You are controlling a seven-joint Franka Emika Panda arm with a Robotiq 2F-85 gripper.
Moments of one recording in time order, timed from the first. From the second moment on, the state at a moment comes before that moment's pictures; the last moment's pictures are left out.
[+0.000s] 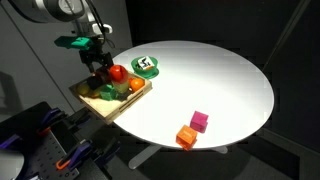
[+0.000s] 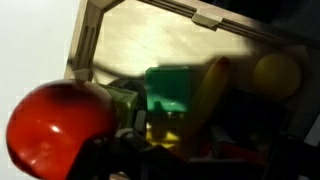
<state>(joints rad) 0.12 0.08 0.11 -2.54 -0.10 2.50 0.00</state>
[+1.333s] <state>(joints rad) 0.09 -0.12 0.06 -2.54 0.08 2.52 -0.11</state>
